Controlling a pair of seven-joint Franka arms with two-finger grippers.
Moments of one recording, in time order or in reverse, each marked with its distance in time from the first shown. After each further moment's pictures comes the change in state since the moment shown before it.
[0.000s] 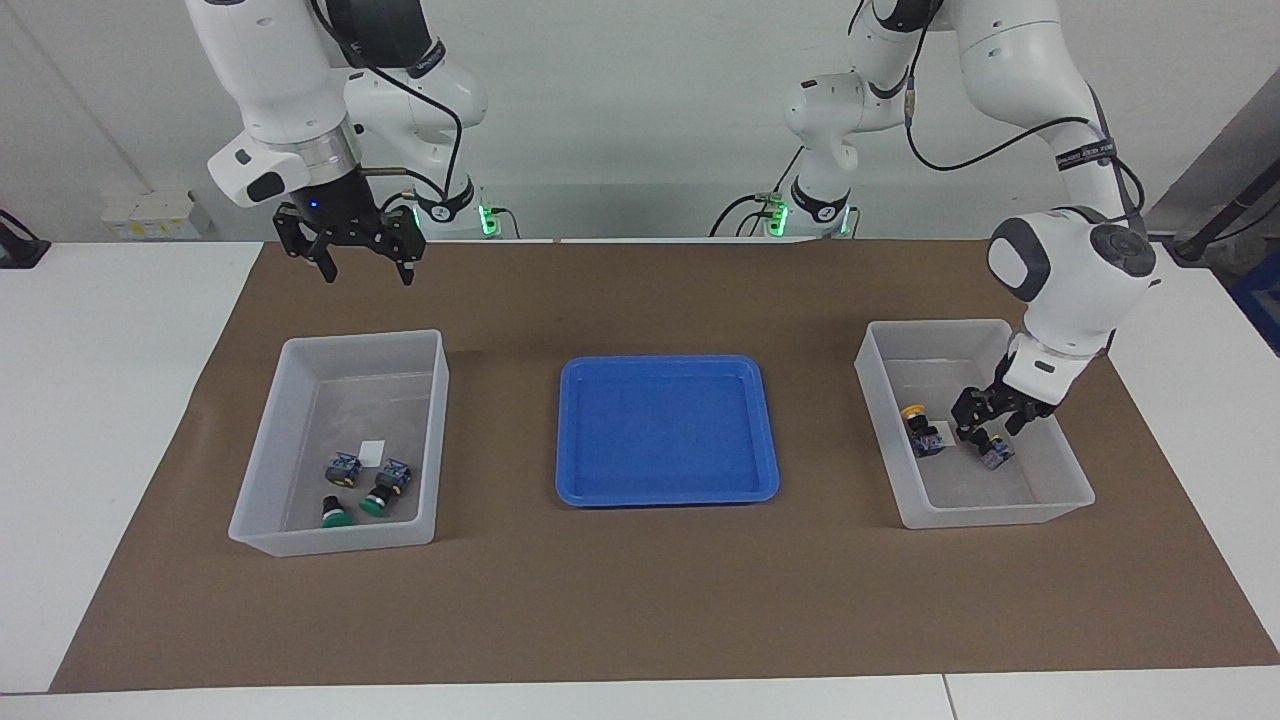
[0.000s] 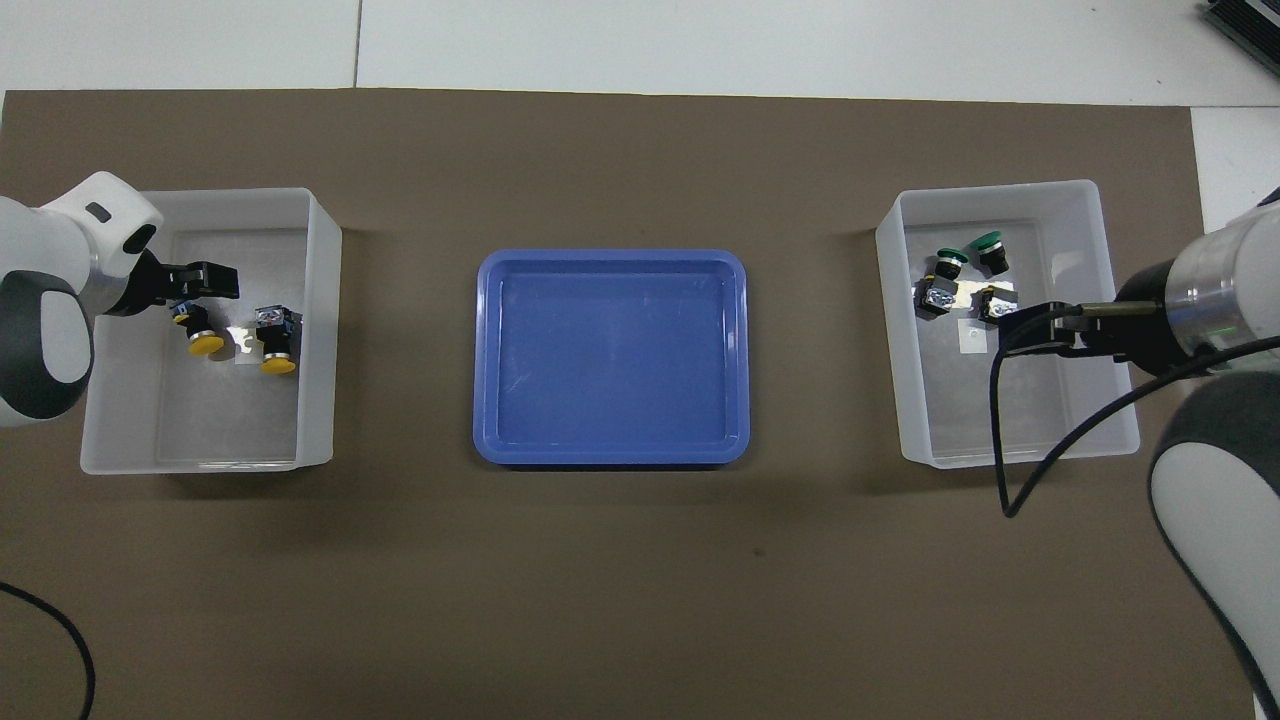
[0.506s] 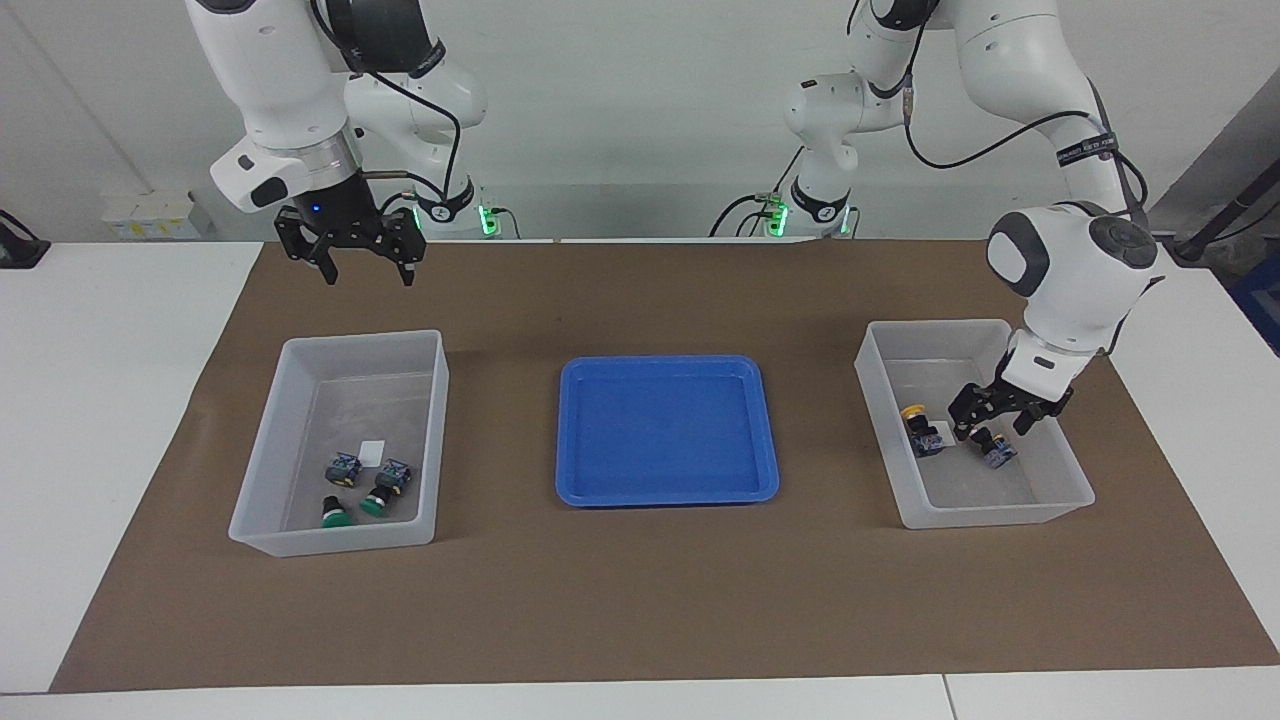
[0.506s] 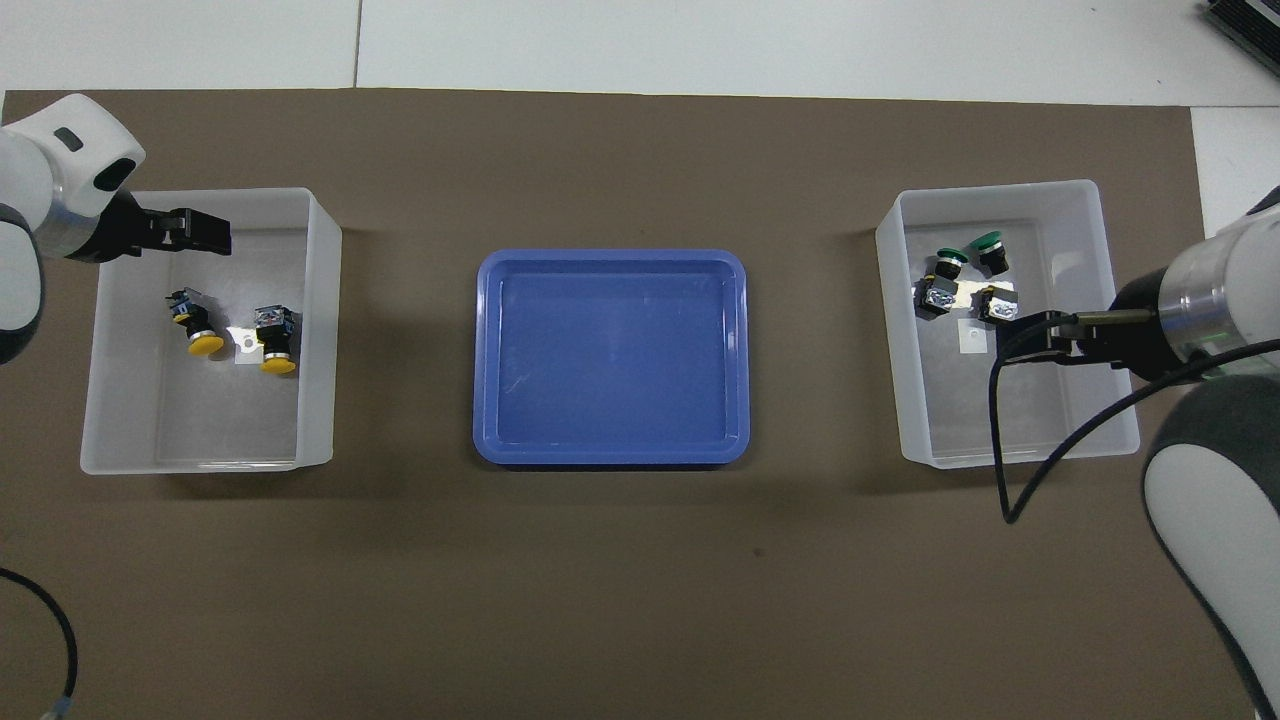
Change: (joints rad) left arm -0.052 -0.003 -0.013 0.258 0.020 -0.281 0.003; right arm 0.000 -0.005 -0.001 -0.017 0.000 0.000 -0.007
